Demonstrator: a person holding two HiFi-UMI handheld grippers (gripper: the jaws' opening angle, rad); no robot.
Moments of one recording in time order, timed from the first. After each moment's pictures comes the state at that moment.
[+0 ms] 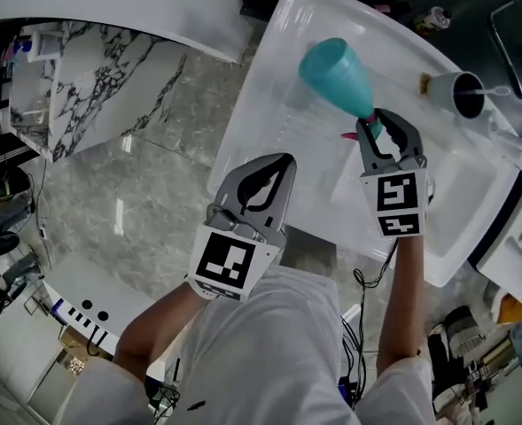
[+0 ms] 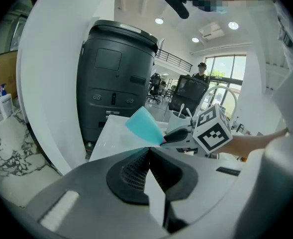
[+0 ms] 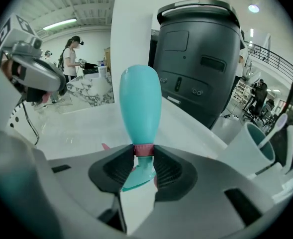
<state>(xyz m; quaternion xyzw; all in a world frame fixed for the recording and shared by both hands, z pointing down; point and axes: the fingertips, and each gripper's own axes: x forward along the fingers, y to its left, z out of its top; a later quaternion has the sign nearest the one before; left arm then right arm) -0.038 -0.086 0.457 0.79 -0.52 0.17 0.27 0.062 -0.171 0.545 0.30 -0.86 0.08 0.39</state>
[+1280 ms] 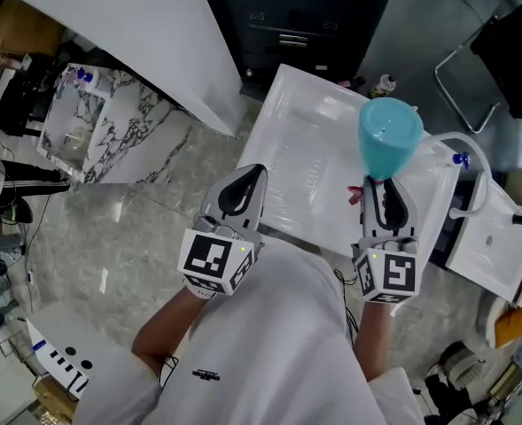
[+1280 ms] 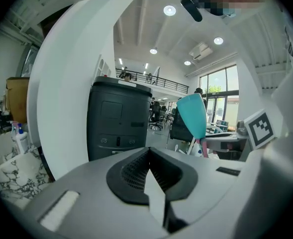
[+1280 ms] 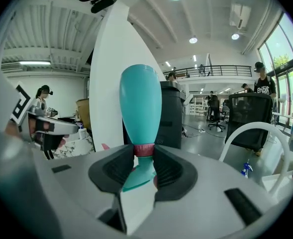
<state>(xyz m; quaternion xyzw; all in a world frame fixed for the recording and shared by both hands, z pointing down) -0.067 -0.047 0.259 0.80 -0.57 0.07 0.16 0.125 -0.083 0.263 0.51 -0.85 0.07 0.14</state>
